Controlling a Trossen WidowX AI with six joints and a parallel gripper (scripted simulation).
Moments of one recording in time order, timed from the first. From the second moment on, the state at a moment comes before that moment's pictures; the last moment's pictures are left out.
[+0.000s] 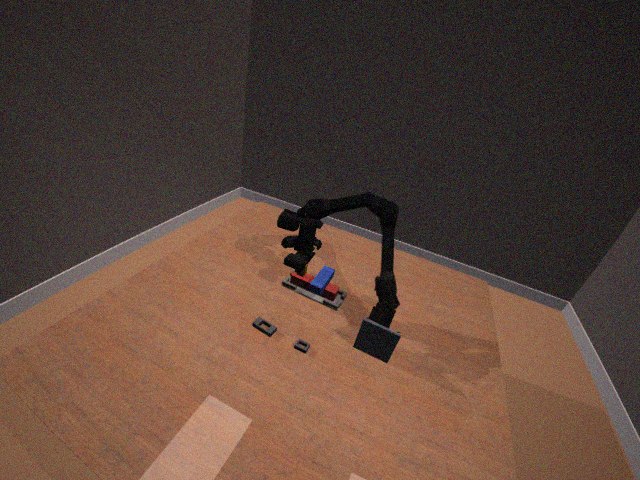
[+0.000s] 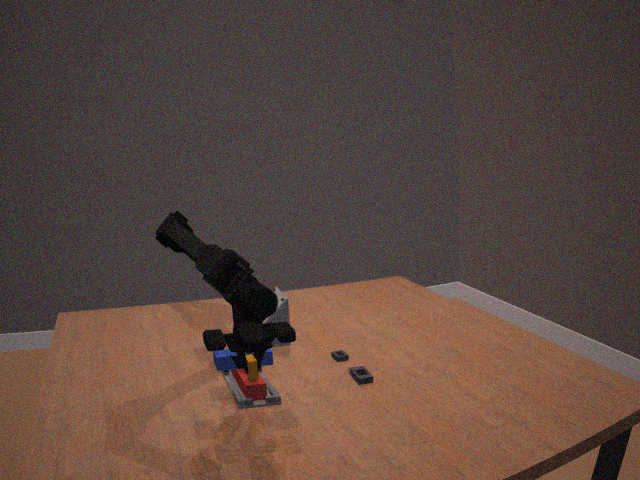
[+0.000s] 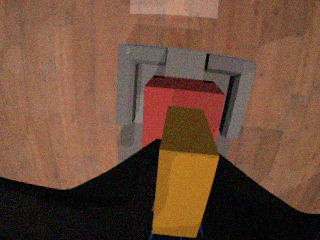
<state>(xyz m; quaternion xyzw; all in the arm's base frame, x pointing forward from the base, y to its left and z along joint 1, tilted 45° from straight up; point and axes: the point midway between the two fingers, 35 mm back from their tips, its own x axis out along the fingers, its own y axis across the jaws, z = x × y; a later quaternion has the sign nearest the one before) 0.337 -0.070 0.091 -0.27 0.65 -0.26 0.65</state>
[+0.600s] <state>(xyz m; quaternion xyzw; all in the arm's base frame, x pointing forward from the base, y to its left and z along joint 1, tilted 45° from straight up) 0.337 -0.070 0.091 -0.27 0.65 -0.26 0.66</state>
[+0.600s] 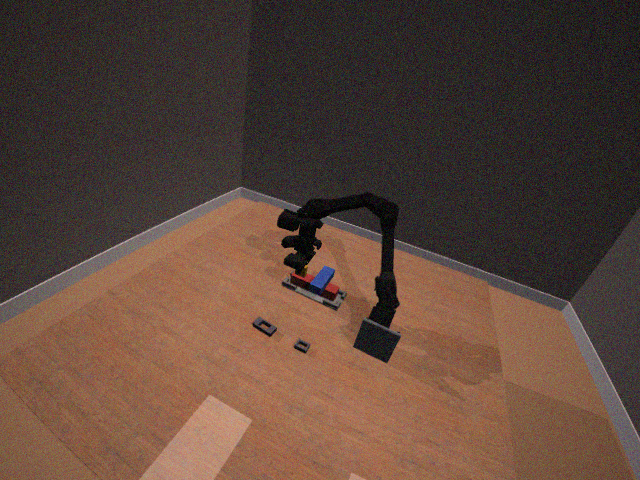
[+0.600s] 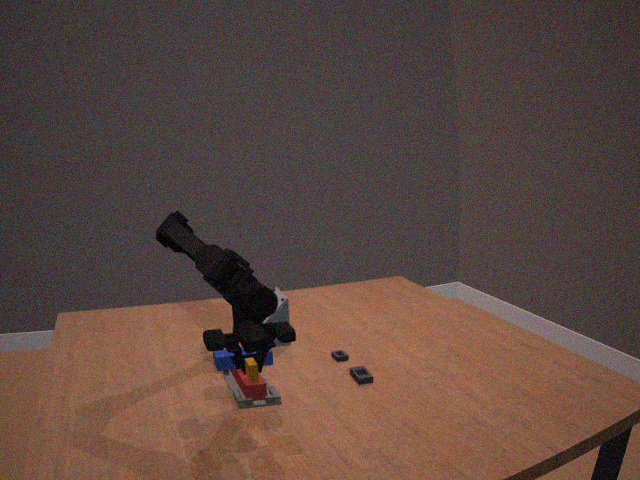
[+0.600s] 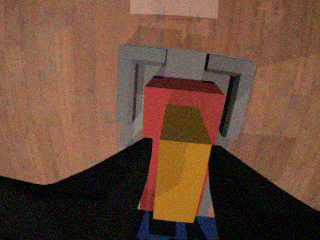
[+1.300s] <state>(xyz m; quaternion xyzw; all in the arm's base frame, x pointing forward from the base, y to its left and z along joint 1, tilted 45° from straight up) 0.338 -0.008 0.152 -0.28 0.65 -0.26 0.66</state>
